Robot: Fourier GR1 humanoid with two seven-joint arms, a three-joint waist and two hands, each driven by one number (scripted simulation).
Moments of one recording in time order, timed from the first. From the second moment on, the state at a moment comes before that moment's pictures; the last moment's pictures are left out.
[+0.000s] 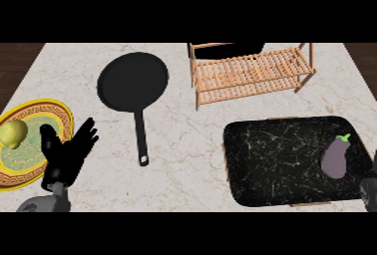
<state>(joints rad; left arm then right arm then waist) -0.06 0.19 0.08 -1.35 0.13 -0.01 0.30 -1.16 -0.32 -0.23 -1.43 0.52 0.51 0.64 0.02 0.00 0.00</state>
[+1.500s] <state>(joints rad) -0.06 0.17 0.09 -1.37 0.12 -0.03 0.32 -1.34 -0.39 -0.18 -0.68 0.69 0.18 0.08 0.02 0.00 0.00</state>
